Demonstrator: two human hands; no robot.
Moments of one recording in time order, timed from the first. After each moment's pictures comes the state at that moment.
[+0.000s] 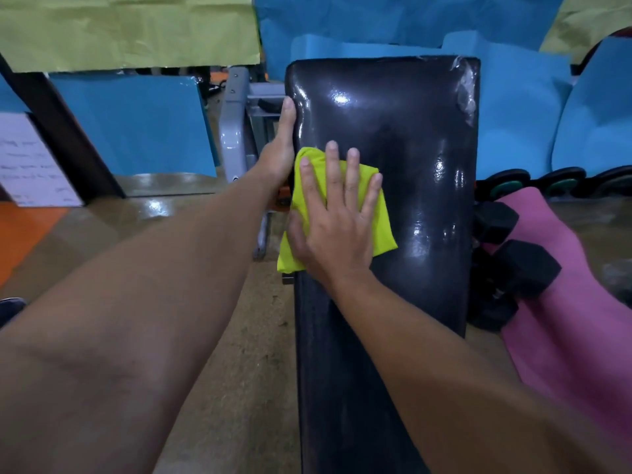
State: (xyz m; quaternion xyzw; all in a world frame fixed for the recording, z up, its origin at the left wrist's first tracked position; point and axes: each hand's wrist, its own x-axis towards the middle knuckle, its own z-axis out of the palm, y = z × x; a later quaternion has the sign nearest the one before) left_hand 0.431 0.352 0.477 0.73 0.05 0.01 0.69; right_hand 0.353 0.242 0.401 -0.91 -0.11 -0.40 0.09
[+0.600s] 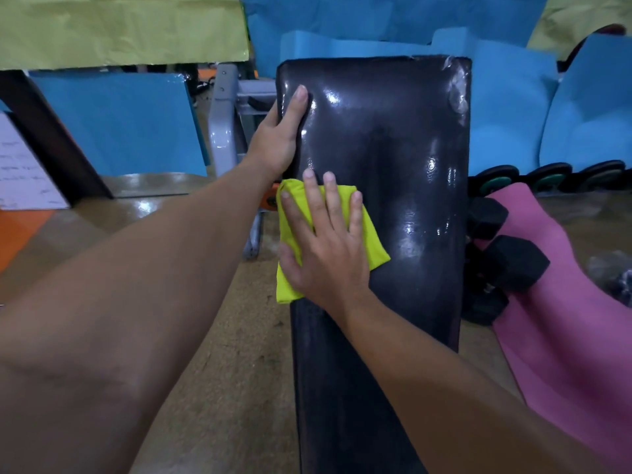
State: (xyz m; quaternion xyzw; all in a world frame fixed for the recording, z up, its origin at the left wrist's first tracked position) left_hand 0.437 0.343 0.493 0.80 0.01 0.11 0.60; right_hand 0.338 0.233 0.383 -0.90 -0.18 -0.39 0.06
